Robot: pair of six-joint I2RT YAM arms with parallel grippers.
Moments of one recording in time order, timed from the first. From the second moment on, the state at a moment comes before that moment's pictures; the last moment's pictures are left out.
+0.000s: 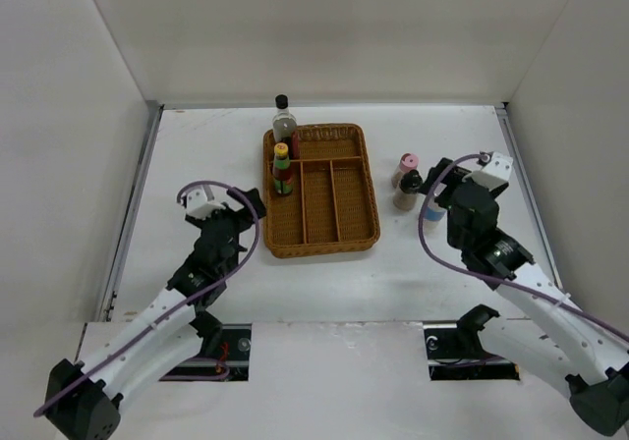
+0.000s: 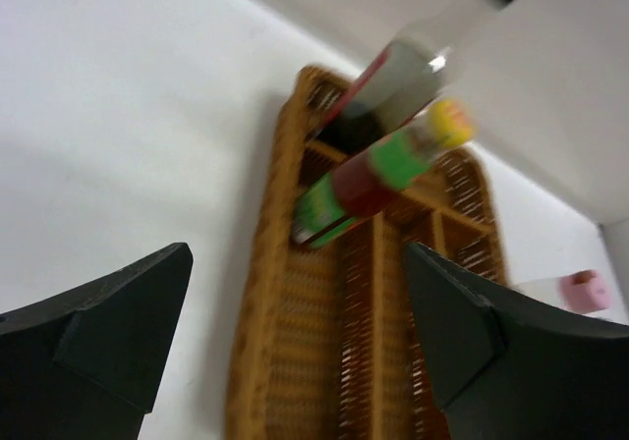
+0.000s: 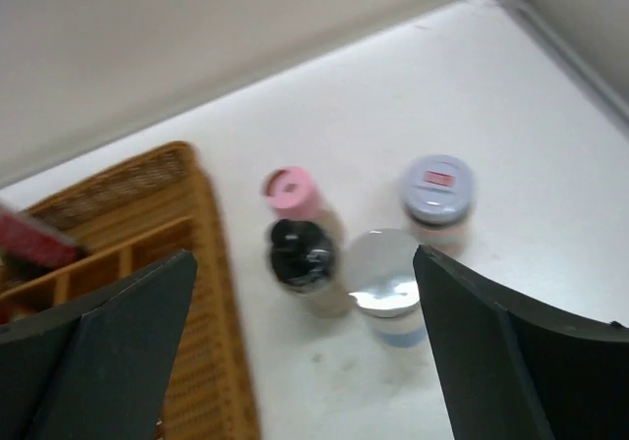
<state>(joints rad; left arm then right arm) -0.61 0.69 0.41 0.19 -0.69 -0.63 0.59 0.79 0.73 -0.11 0.78 0.41</state>
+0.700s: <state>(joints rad) -0.44 0.62 0.13 0.29 -0.52 -0.80 0.33 1.11 0.77 -0.25 0.57 0.49</state>
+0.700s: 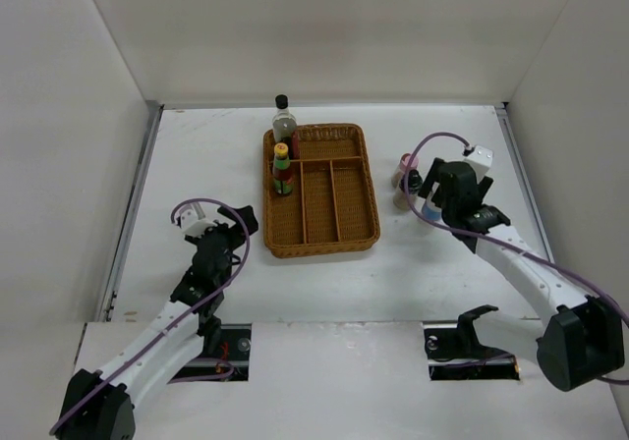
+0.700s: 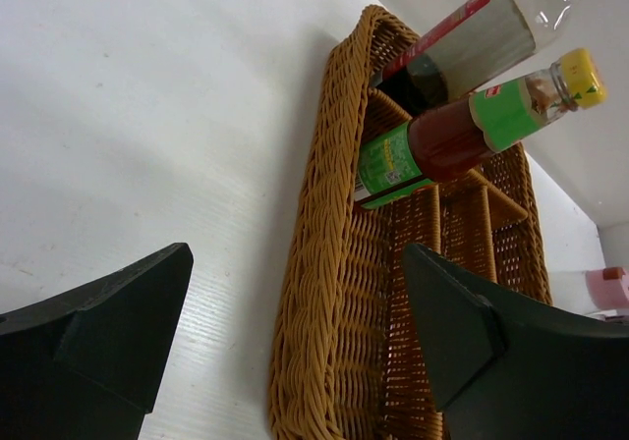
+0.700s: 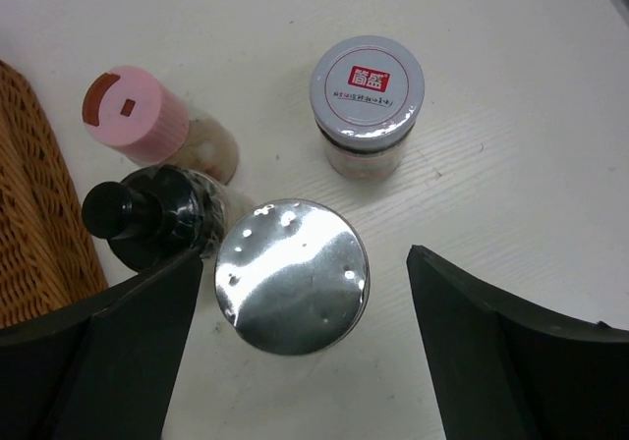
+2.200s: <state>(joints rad) -0.39 0.63 0.11 0.31 -0.52 -0.80 0.81 1.77 1.42 0.01 0.41 0.31</state>
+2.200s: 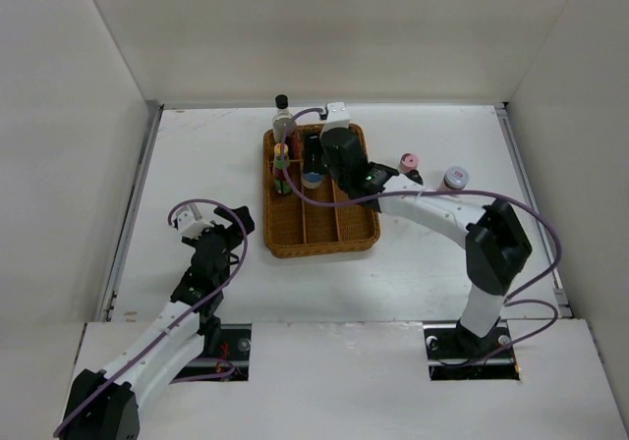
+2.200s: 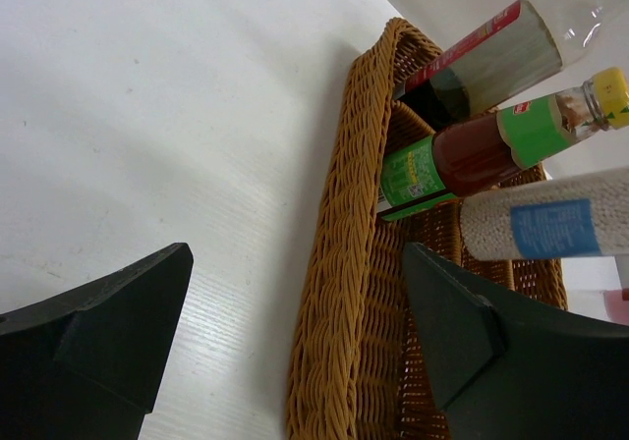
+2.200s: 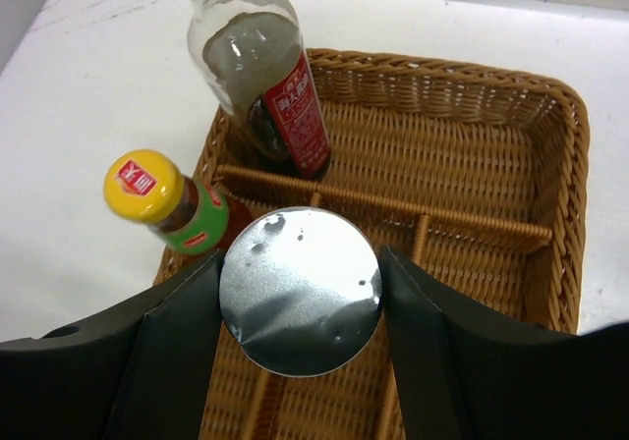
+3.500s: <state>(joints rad) -0.39 0.66 0.11 0.35 -0.52 -0.80 0.48 1.26 0.87 -0.01 0.61 0.34</state>
